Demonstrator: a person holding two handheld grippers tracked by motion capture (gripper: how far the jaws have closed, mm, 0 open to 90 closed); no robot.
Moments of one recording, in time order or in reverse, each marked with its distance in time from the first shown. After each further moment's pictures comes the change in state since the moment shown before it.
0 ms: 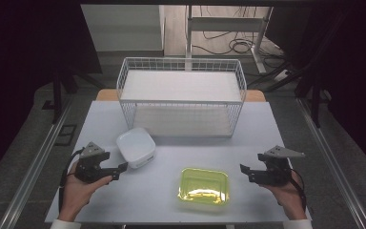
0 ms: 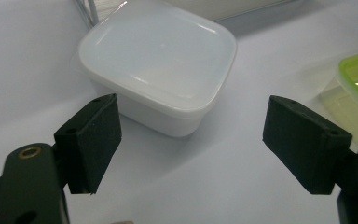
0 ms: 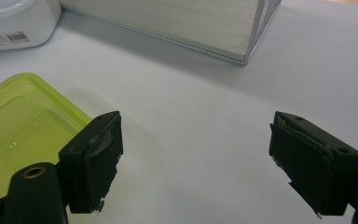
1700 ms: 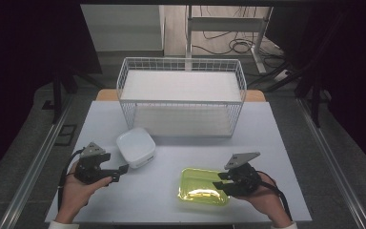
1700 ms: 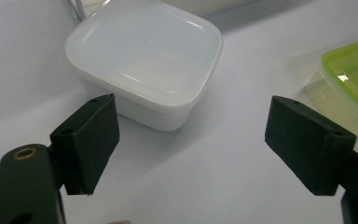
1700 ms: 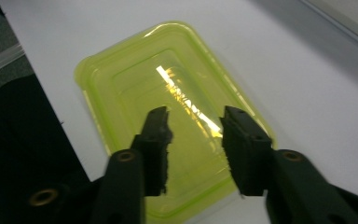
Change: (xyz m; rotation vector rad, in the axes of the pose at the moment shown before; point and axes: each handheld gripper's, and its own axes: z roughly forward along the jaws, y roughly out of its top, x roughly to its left) left arm -0.006 0.004 -0.005 0.034 -0.028 0.013; right arm 0.088 0.026 0.016 0.257 0.282 -0.288
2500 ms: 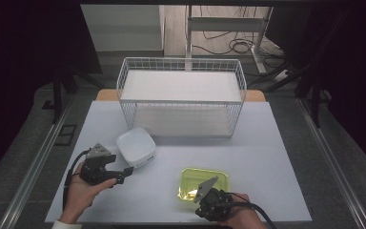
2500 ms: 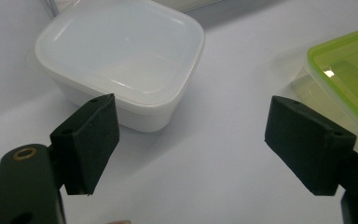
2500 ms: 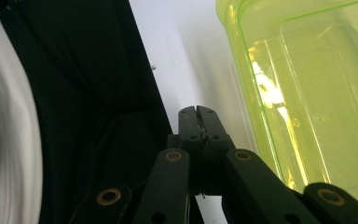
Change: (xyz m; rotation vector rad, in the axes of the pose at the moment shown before) left arm -0.008 0.001 0.007 0.015 -0.035 0.016; right arm 0.067 -0.004 0.054 0.252 0.176 -0.237
